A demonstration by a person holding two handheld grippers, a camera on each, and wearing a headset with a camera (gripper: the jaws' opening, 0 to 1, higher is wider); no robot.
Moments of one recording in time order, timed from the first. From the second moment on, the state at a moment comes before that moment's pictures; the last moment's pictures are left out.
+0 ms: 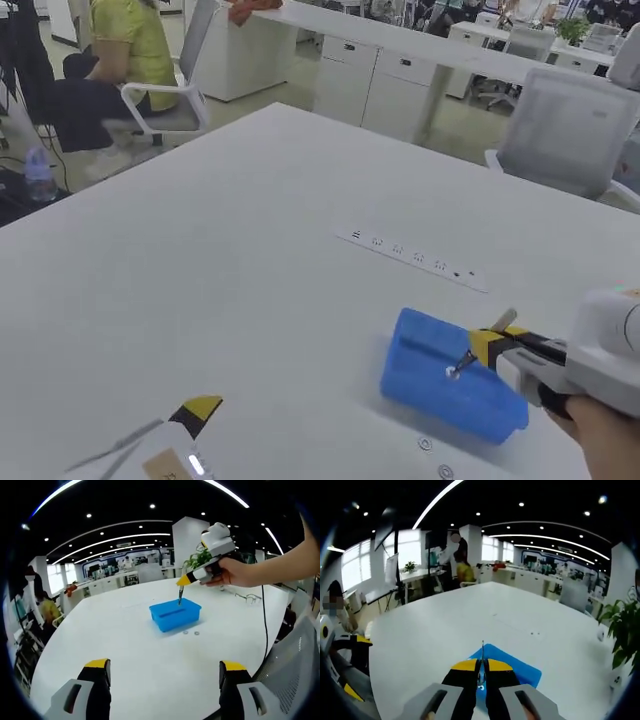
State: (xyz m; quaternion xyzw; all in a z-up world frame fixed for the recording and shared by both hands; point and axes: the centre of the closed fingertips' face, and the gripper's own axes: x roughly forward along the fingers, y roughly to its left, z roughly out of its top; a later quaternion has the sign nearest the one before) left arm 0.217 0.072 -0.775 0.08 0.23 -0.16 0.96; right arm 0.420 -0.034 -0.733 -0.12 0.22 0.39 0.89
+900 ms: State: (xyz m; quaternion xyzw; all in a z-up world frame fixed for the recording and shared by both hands) left arm 0.217 0.072 -0.779 0.09 0.24 -0.16 0.95; right arm 0.447 -0.032 -0.804 -0.16 0.27 0.38 0.87
